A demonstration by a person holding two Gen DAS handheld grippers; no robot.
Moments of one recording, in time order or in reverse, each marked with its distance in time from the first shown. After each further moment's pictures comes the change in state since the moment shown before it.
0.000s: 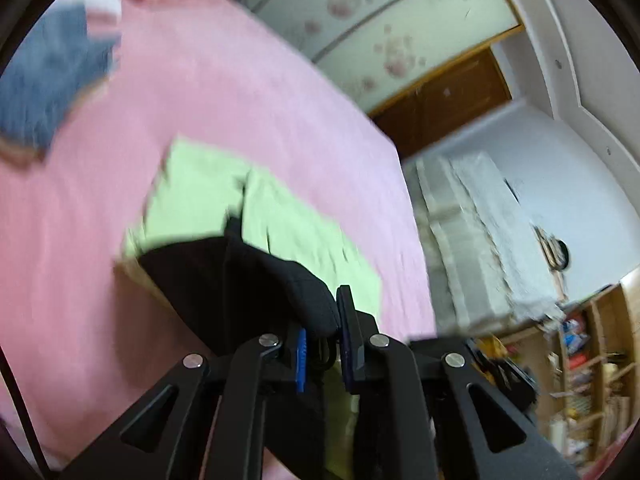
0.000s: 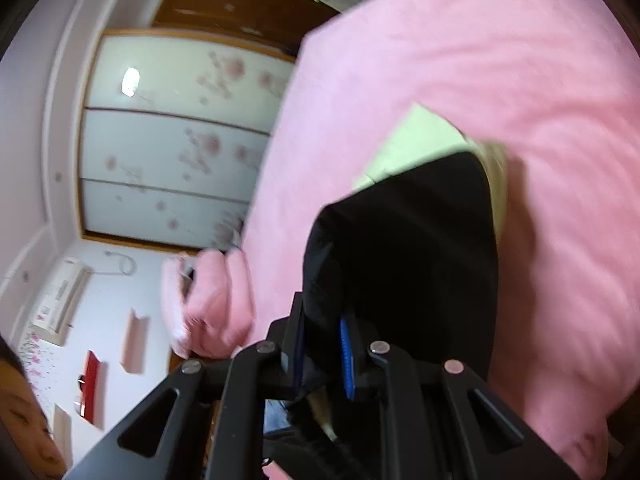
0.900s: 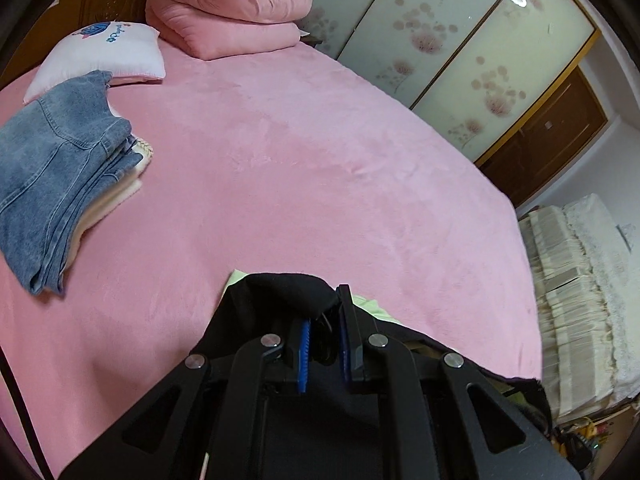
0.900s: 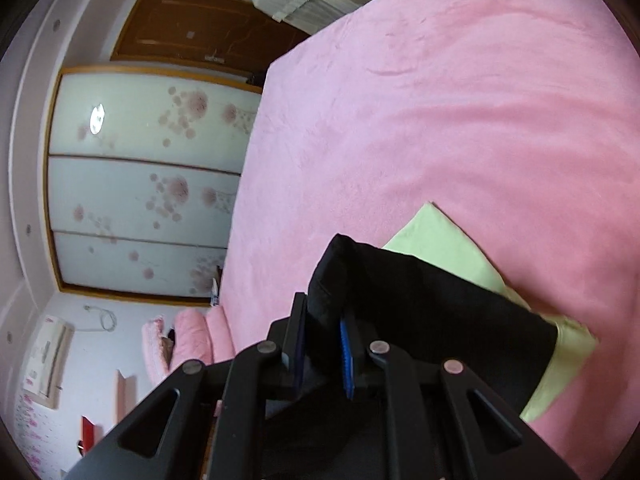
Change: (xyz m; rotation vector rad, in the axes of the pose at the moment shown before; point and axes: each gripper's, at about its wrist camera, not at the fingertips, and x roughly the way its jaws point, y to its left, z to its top) left arm 0.145 0.028 0.150 -0.014 -0.125 0.421; right arm 0.135 -0.034 0.175 0.064 -0.022 -0.130
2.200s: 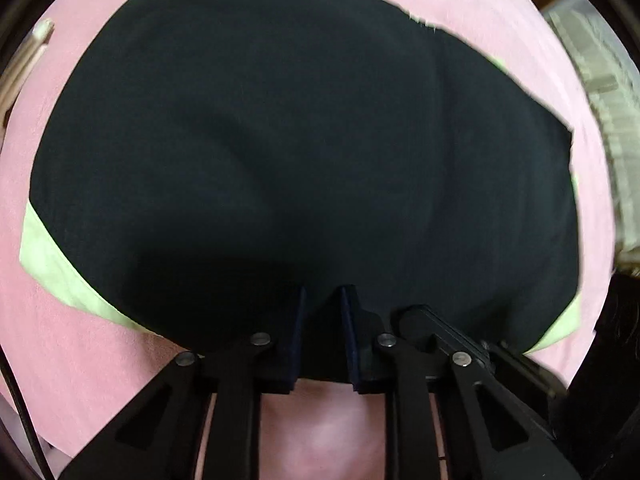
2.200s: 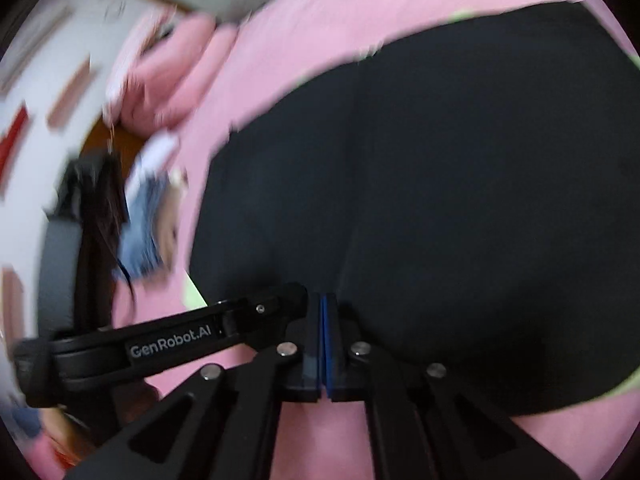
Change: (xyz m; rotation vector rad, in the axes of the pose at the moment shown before) left arm 0.105 -0.066 -0.235 0.313 0.621 0.162; right arm 0.137 -0.020 -0.257 -0.810 0.716 -0.155
